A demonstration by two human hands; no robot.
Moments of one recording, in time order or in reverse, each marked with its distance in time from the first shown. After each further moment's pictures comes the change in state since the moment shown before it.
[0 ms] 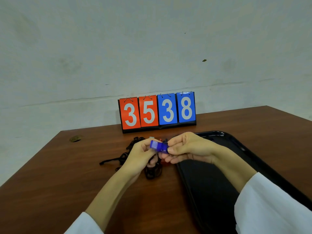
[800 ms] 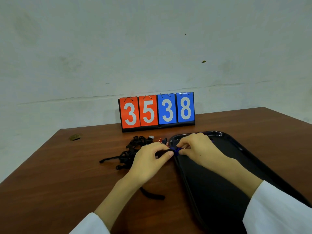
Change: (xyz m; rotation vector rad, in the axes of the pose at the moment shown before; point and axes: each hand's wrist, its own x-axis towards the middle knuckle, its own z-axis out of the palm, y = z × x) left_hand -0.007 -0.006 0.015 0.664 0.065 0.221; right_hand -0.009 0.007 0.010 -1.196 0.517 0.052
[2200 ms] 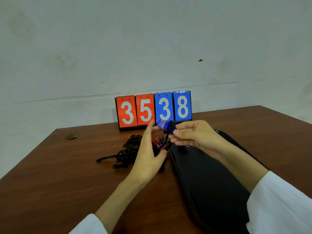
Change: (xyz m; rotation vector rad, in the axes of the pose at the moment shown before) left_hand -0.002 0.012 0.011 -0.302 0.163 -0.037; right_hand -0.009 0.000 -0.025 1.251 -0.045 0.066
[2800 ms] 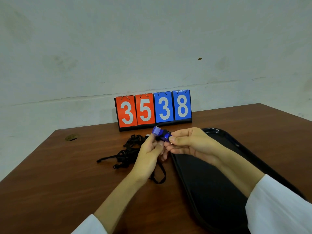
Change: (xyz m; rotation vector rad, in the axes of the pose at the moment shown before) left_hand 0.001 0.006 -0.002 -0.348 -0.099 -0.132; right_hand -0.005 0.009 0.010 0.079 -0.124 0.097
